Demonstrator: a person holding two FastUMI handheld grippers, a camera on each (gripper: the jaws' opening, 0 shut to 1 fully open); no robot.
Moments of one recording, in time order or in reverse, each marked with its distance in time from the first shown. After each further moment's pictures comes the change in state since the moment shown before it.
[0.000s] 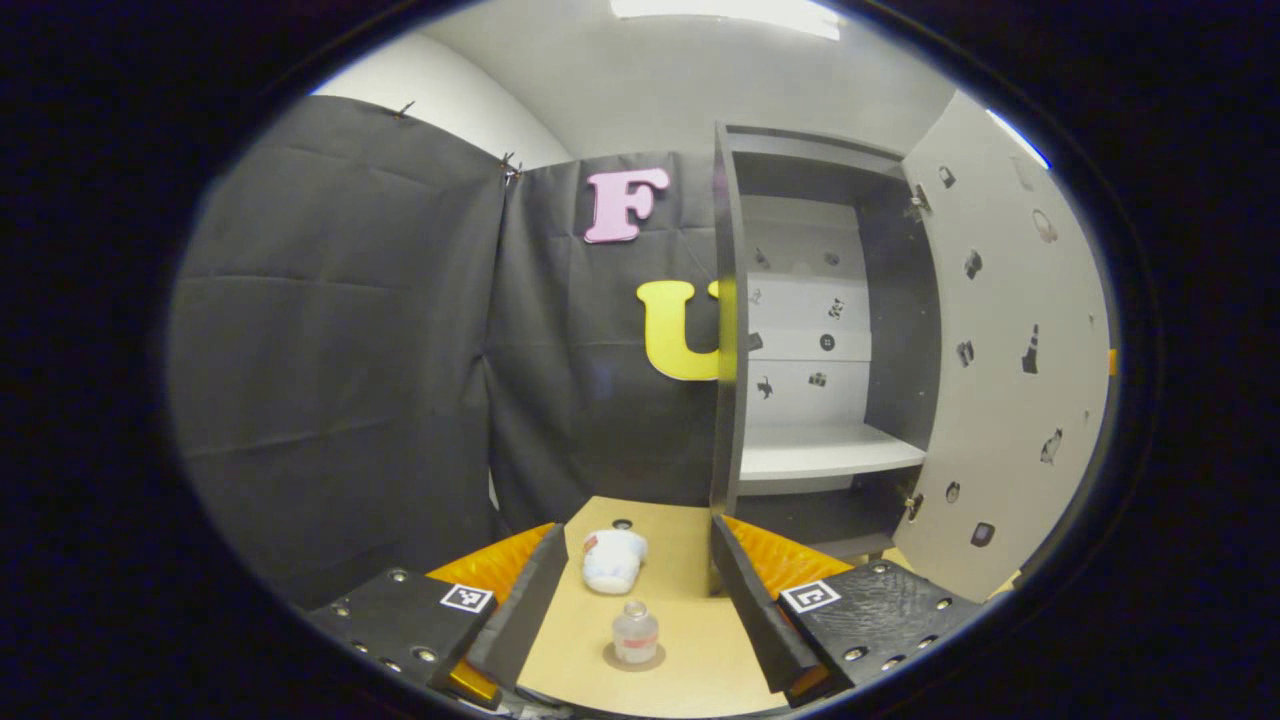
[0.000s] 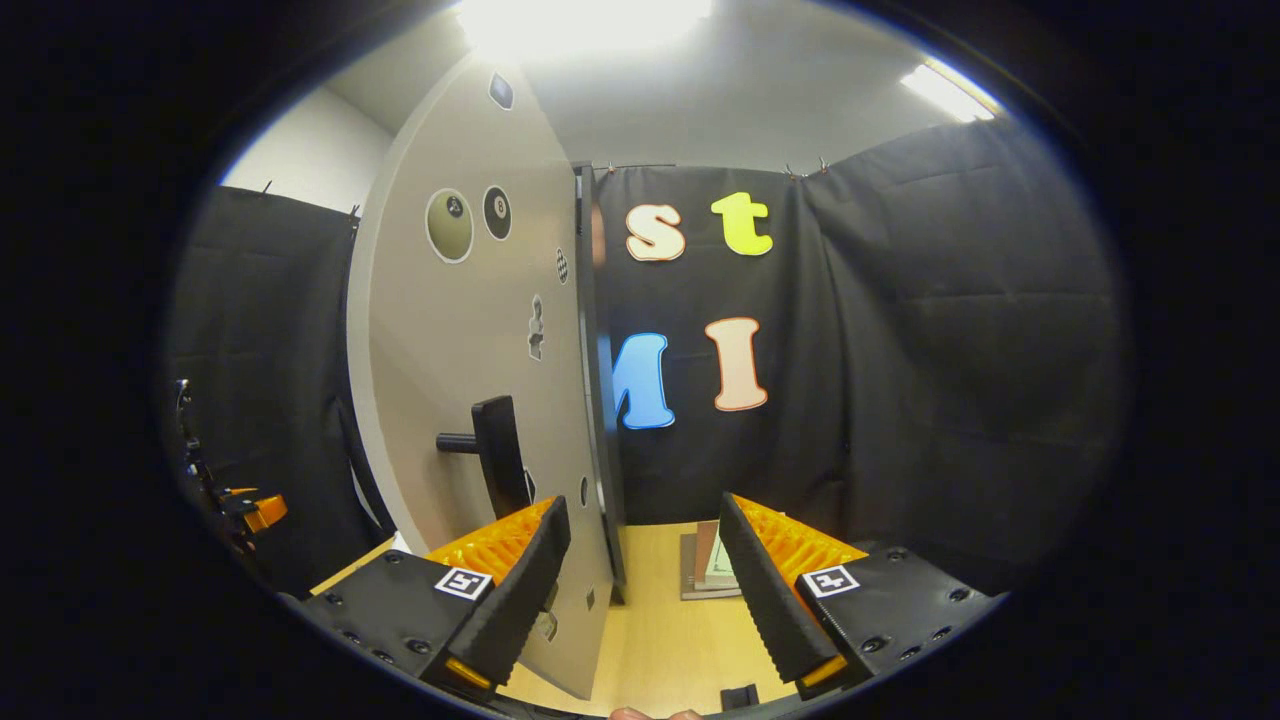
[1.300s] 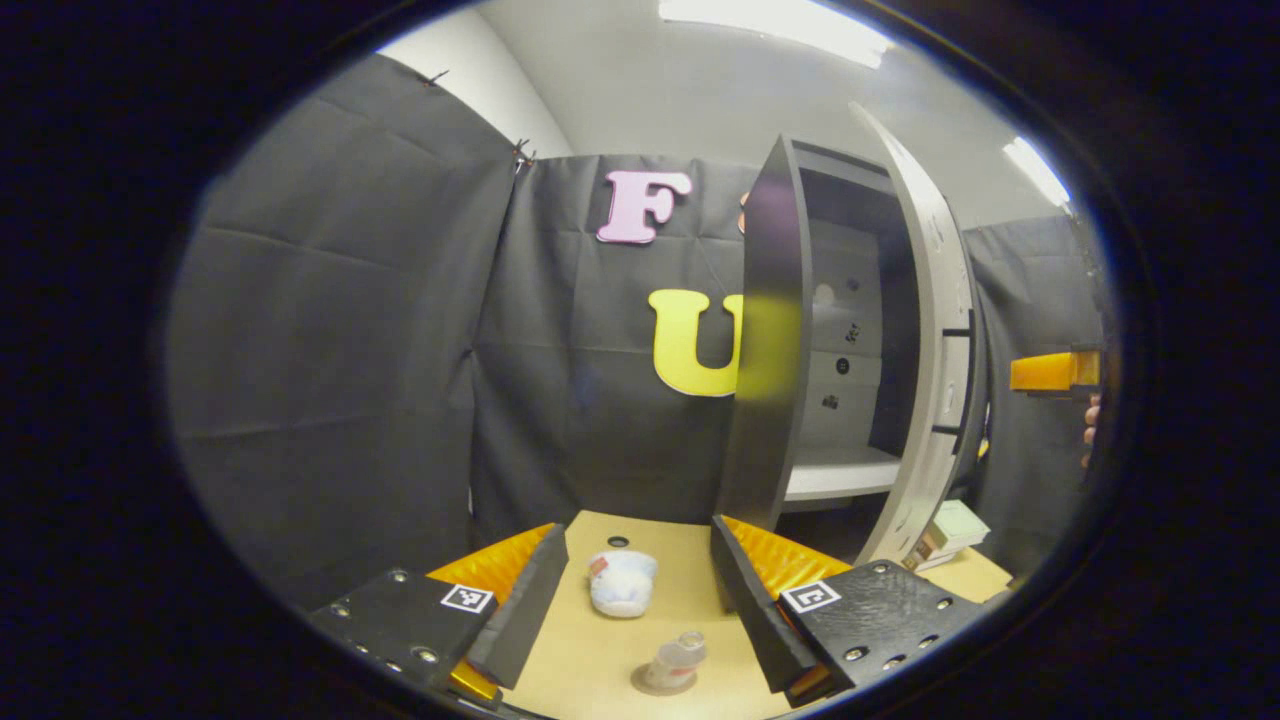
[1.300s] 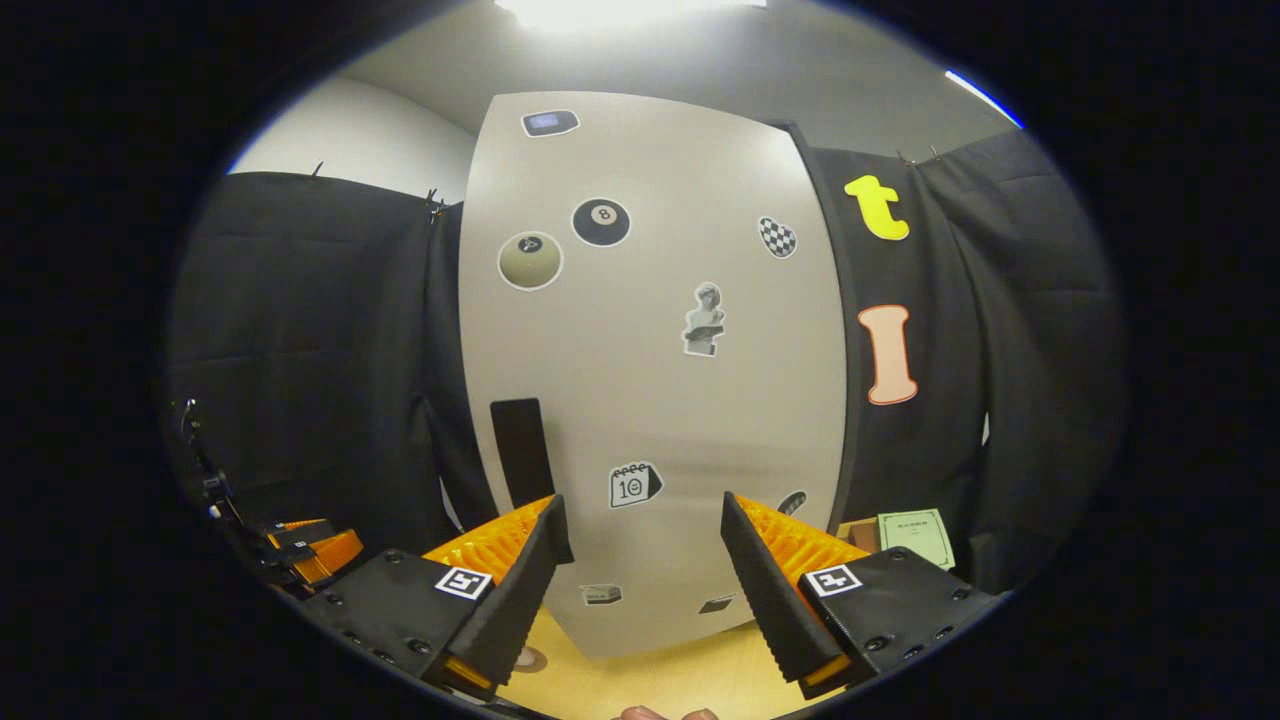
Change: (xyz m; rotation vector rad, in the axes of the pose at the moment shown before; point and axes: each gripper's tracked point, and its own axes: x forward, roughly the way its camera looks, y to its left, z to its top) left arm 0.057 0.089 0.001 -0.107 -0.024 -0.112; right arm 0.087 0.226 -0.004 -0.034 0.027 0.184
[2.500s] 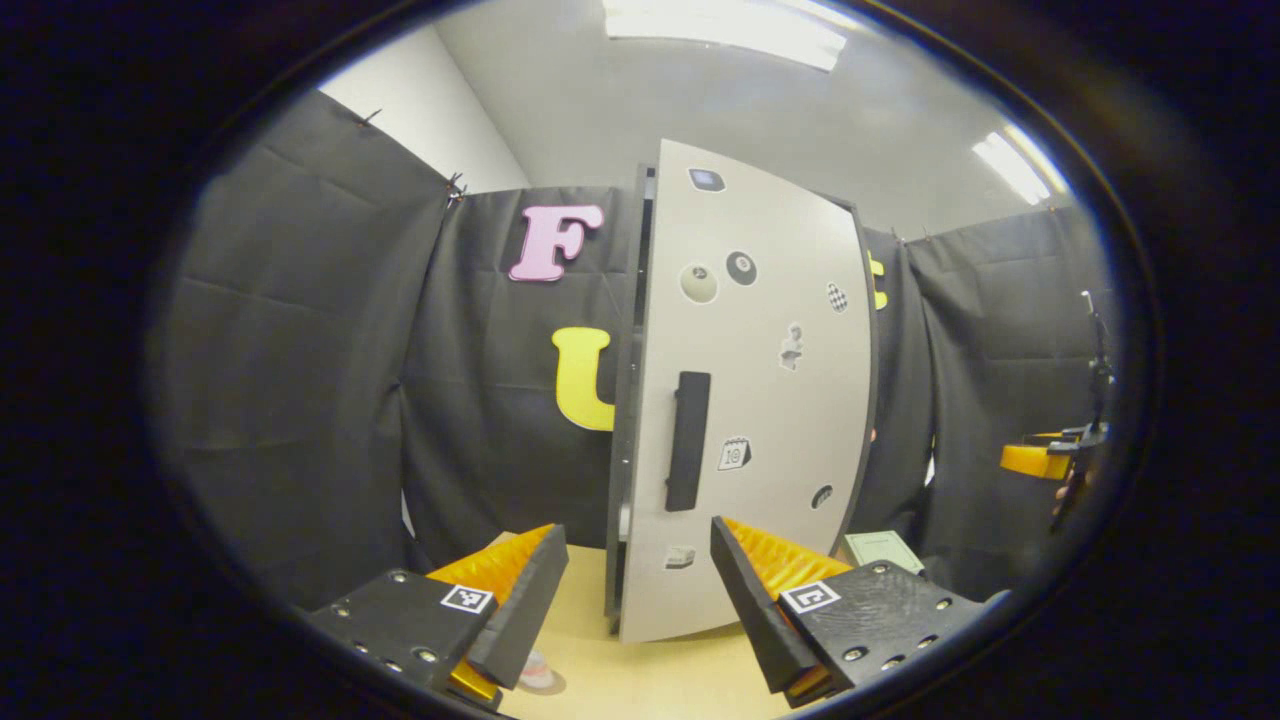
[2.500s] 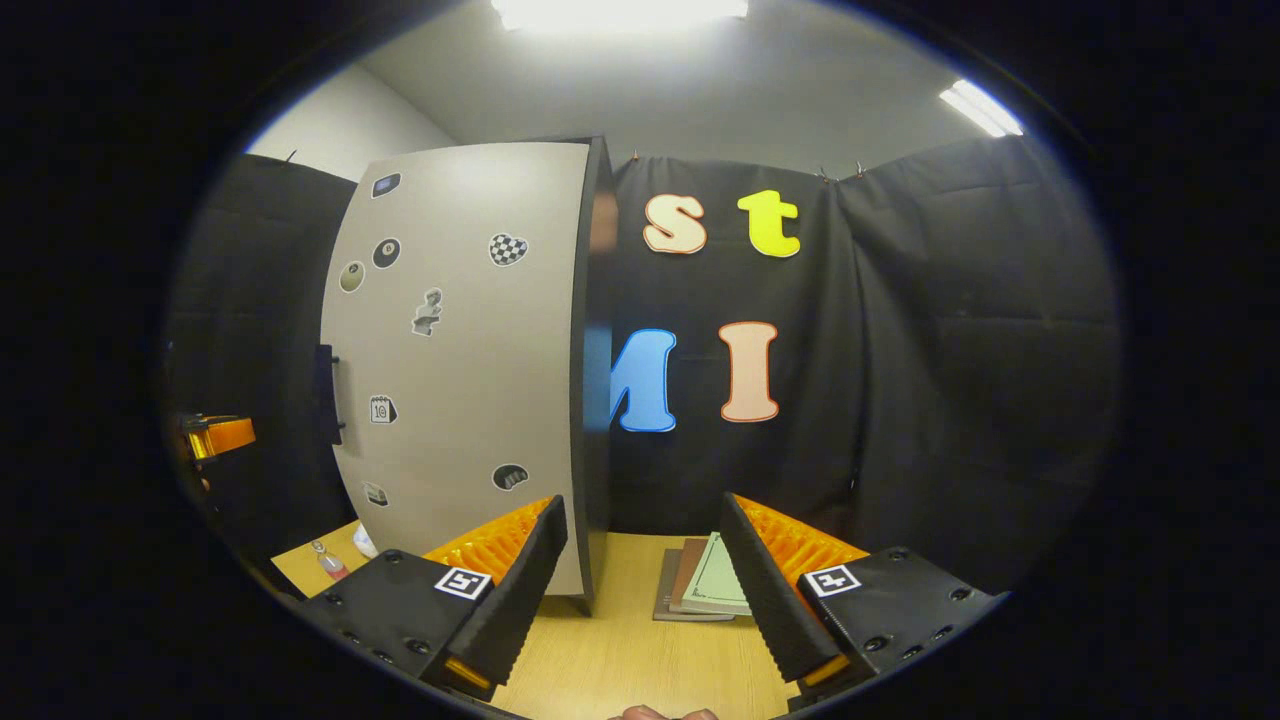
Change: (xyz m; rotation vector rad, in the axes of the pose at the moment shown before) left arm -0.041 -0.228 0.060 0.051 -0.080 -0.073; right arm -0.065 -0.267 -0.009 -0.075 -0.022 -0.139
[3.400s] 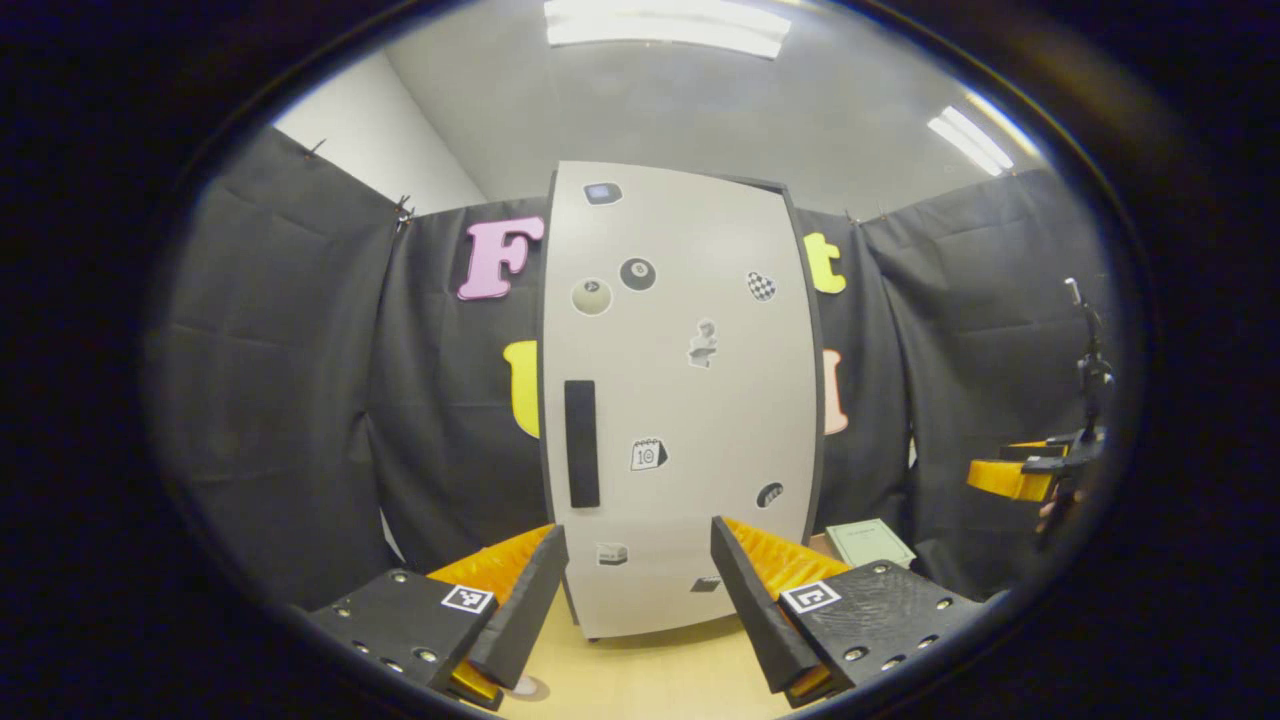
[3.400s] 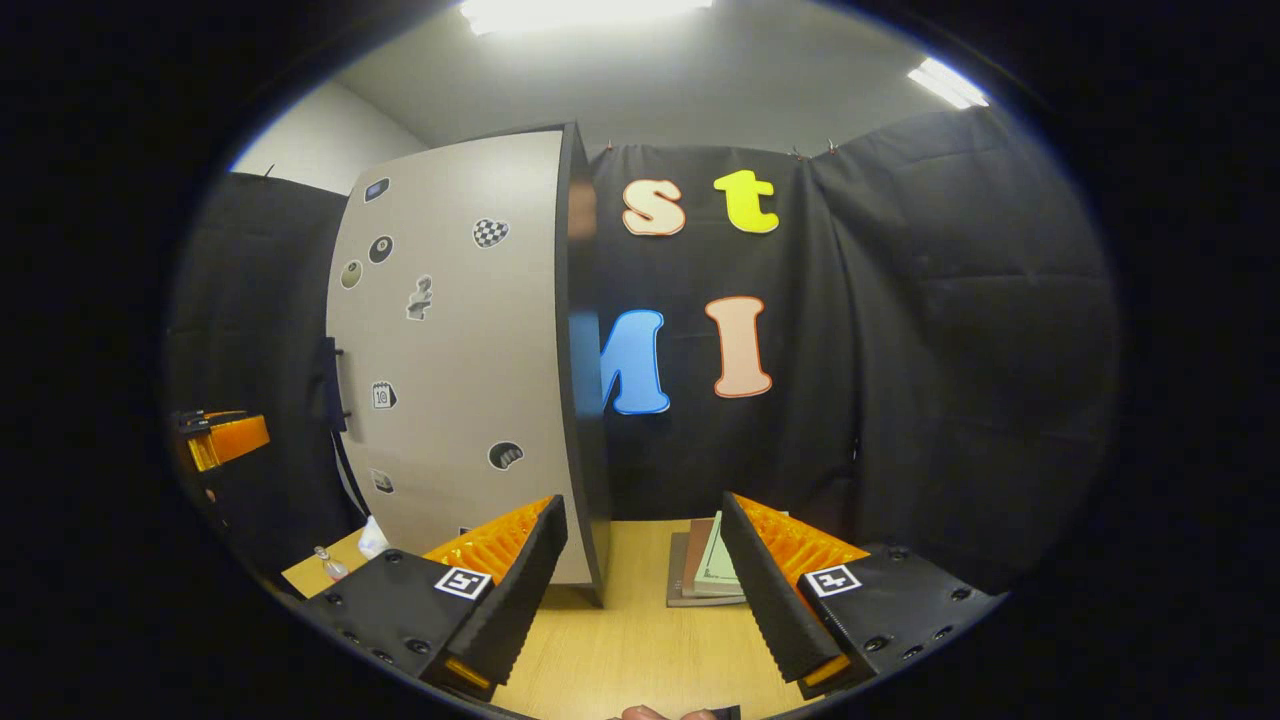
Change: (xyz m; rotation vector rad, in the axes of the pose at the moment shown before) left arm 0.014 -0.078 -0.015 0.064 -0.021 -0.099; right arm -0.001 0.009 -0.038 0.086 0.026 -0.057
